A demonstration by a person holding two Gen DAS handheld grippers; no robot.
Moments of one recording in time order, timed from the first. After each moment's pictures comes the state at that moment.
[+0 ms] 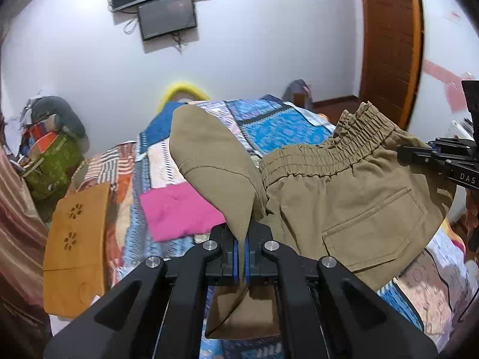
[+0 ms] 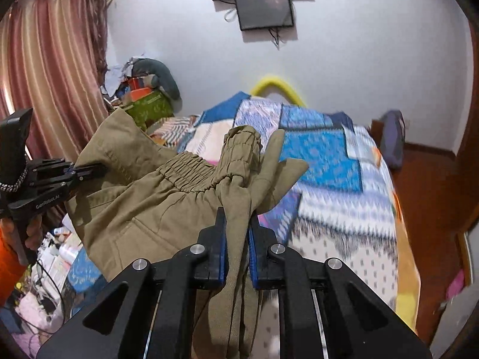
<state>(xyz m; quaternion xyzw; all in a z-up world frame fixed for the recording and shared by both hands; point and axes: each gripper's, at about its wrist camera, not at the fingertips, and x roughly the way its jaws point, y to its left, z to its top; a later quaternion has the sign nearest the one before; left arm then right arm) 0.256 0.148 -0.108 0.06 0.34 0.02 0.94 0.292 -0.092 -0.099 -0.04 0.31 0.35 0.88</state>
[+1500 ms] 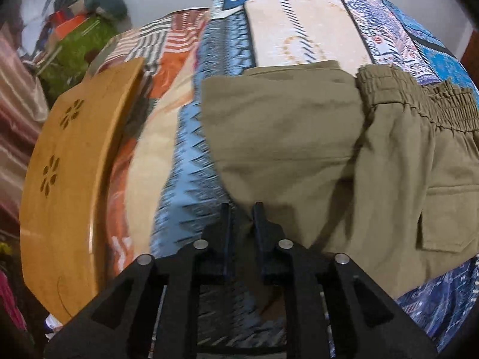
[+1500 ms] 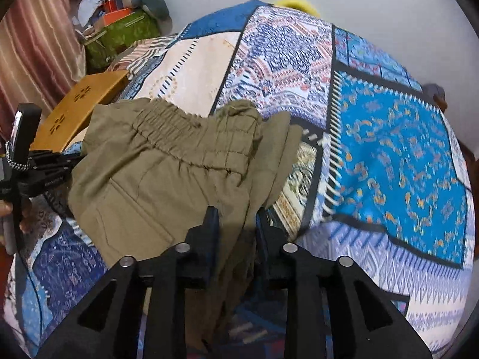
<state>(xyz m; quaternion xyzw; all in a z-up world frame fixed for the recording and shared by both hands) 0.427 0.397 -0.332 -0.04 0.53 0.17 0.83 0.464 0.085 -0.241 -0.14 0.47 0.33 0.81</state>
